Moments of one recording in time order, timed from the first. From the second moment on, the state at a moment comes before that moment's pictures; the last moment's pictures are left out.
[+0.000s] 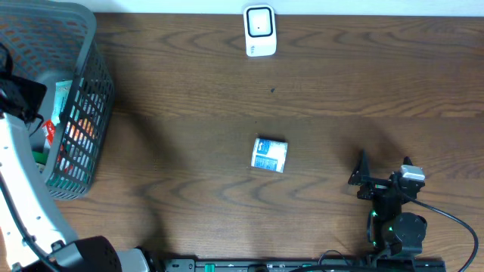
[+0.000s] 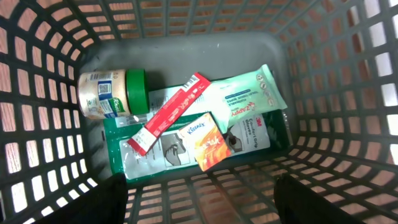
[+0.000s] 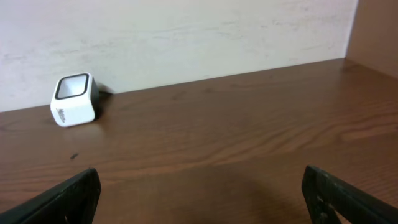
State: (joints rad) left arm 0.50 1.54 1.71 -1.20 -0.21 -0.78; right arm -0.03 0.03 0.01 -0.06 0.09 0.15
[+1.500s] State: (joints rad) left arm 0.52 1.55 1.71 -0.98 -0.38 -0.78; right arm -0.03 0.03 0.01 -0.06 0.09 0.15
